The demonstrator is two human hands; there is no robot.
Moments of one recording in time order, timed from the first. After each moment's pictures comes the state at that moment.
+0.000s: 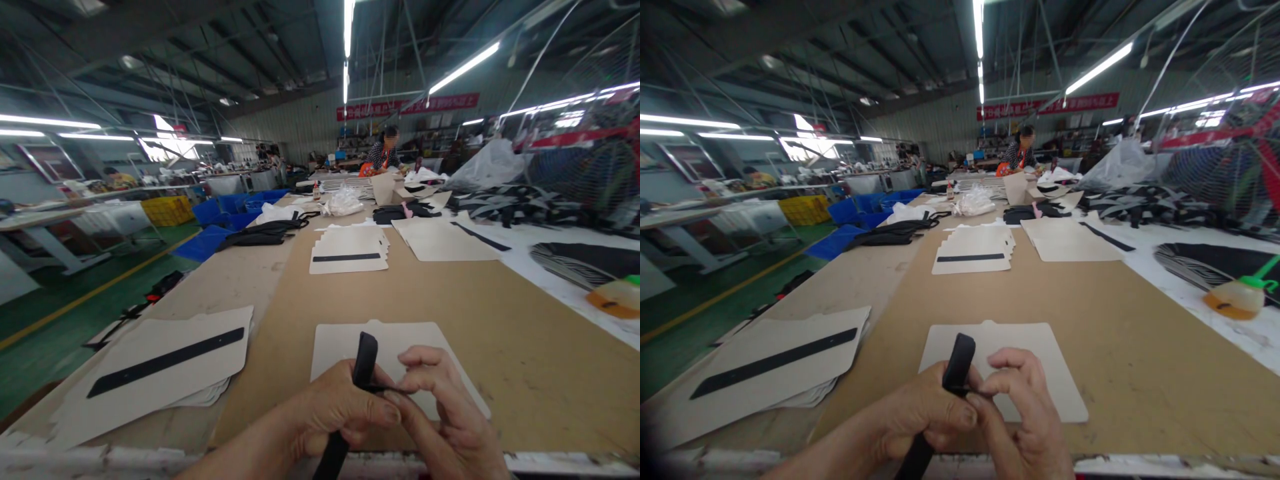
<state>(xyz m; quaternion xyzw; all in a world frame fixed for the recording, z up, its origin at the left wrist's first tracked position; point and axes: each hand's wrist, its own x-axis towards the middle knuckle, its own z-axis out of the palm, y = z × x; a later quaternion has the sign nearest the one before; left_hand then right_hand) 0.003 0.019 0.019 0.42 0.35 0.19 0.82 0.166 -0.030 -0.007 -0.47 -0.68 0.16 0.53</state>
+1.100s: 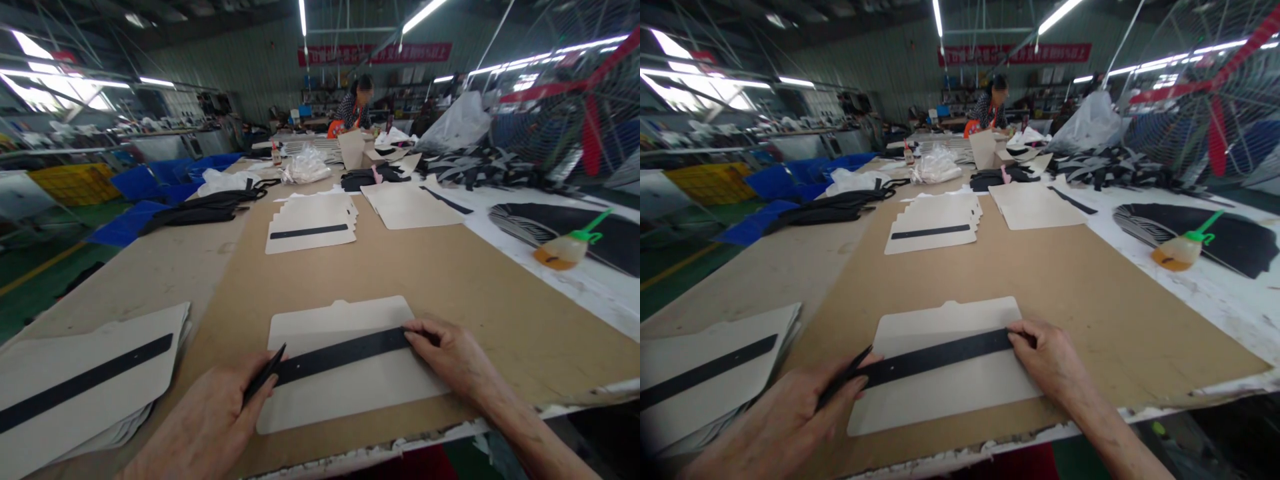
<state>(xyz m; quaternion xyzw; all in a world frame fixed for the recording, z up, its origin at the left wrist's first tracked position) -0.056 0.036 0.032 0.74 0.62 0.04 0.27 0.273 0.027 -0.047 -0.68 -0.61 0.24 0.33</state>
